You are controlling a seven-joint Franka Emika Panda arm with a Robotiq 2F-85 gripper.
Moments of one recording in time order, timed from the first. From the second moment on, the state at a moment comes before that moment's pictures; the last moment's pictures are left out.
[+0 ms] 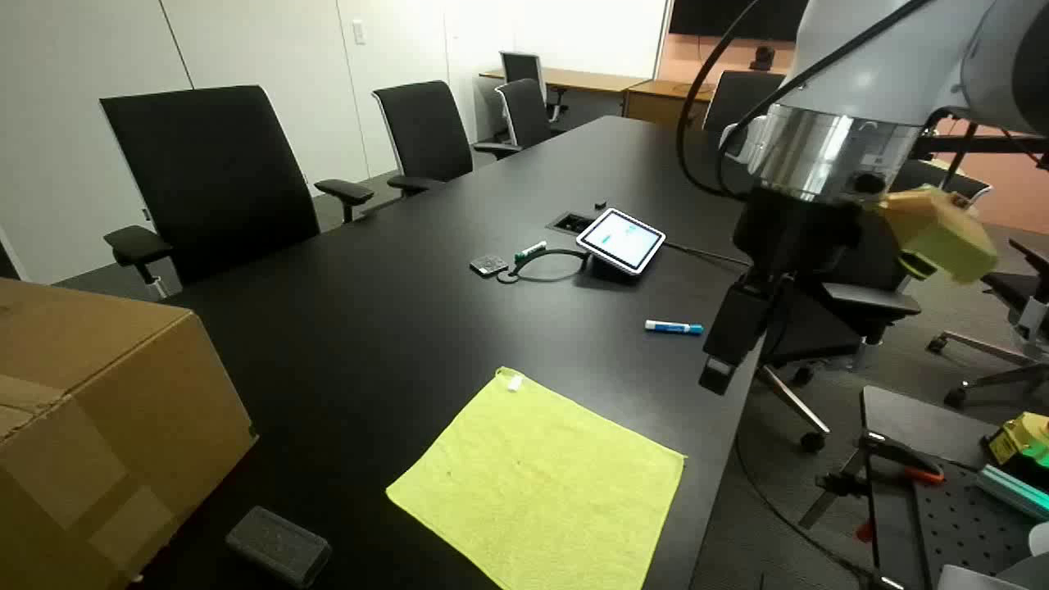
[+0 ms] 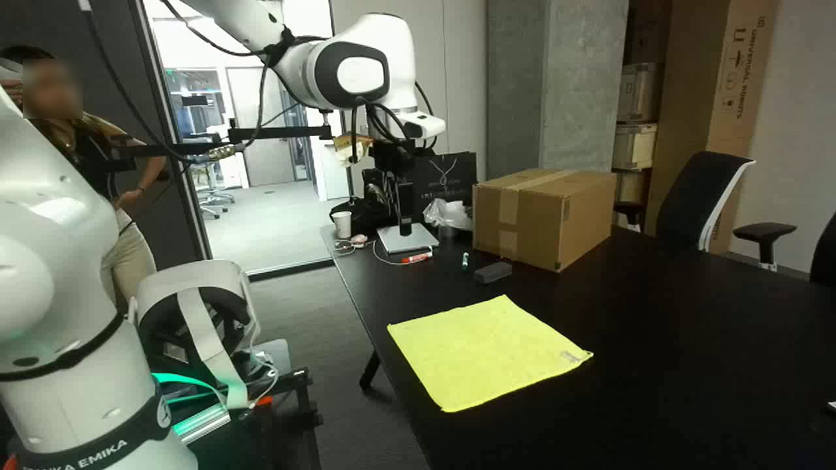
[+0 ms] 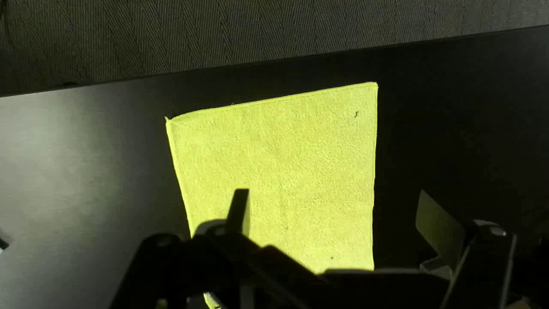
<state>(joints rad) 0.12 -0.26 0.22 -2.46 0.17 2.29 0.35</state>
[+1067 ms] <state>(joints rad) 0.06 -0.13 0.12 -2.48 0.13 2.37 0.31</state>
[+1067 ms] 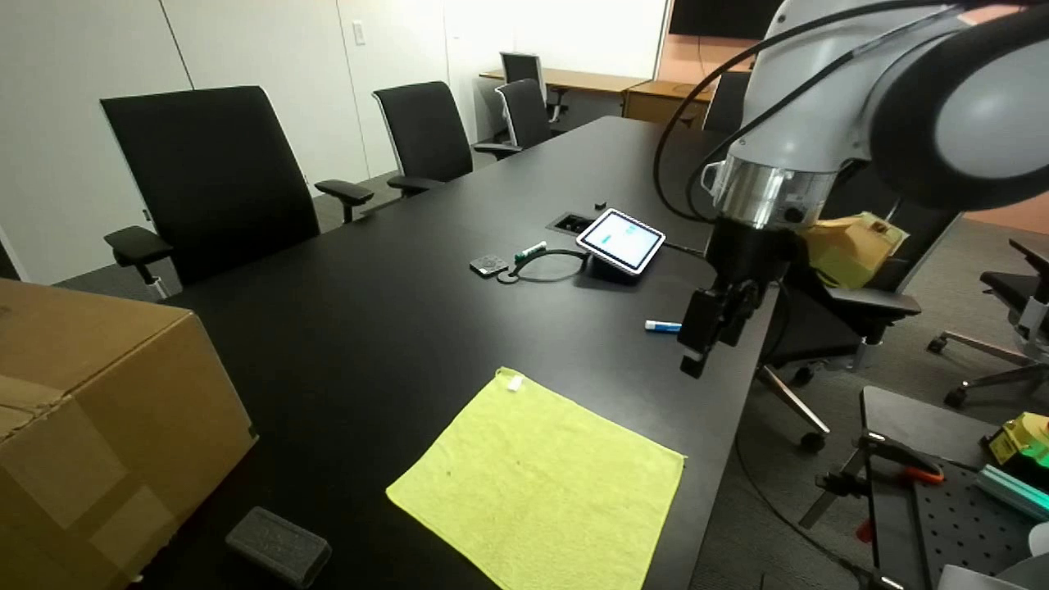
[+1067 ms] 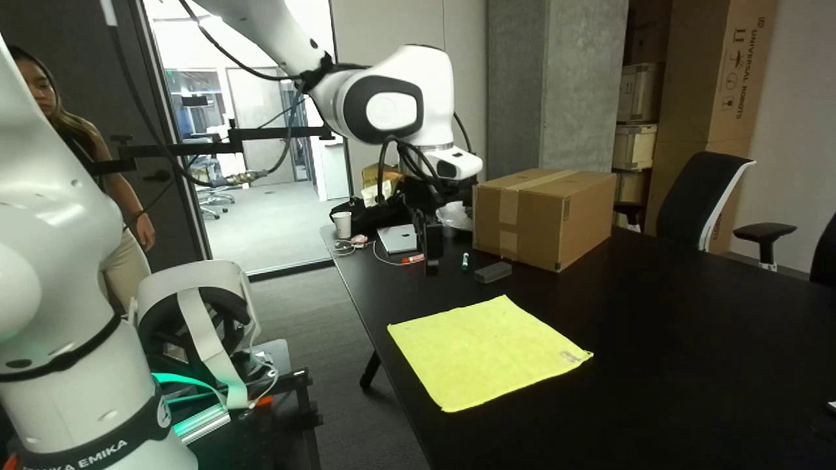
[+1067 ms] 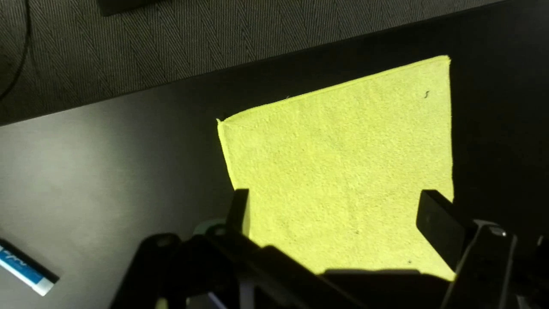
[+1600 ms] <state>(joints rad) 0.04 0.23 0.07 -2.47 0.33 2.70 0.18</state>
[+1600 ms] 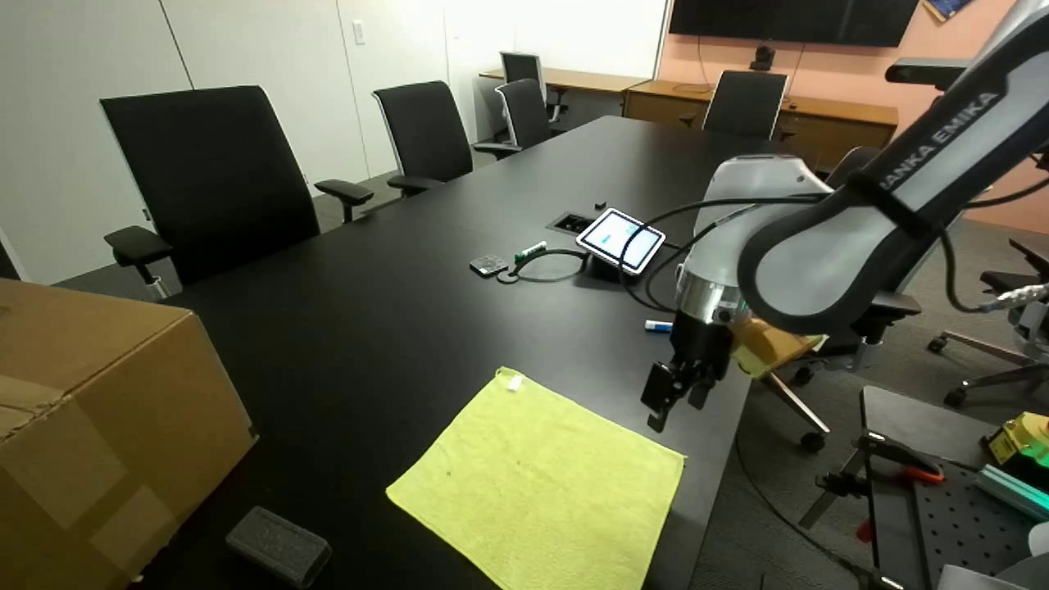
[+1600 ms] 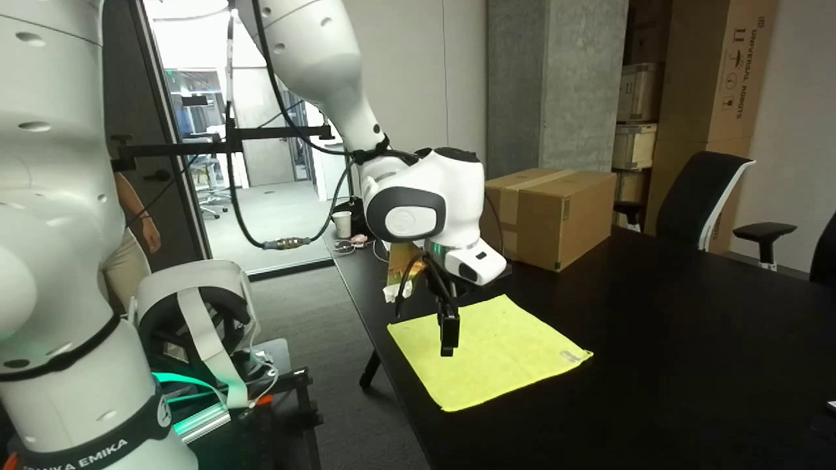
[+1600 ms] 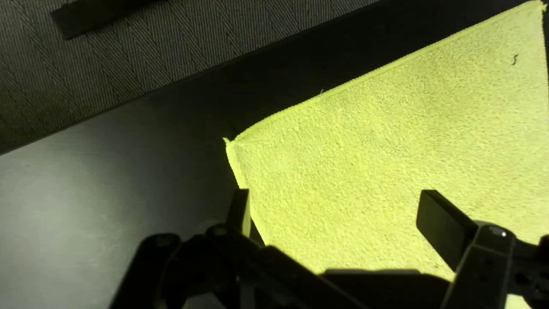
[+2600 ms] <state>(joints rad) 0.05 0.52 0.05 -2.37 0.56 2.81 0.60</state>
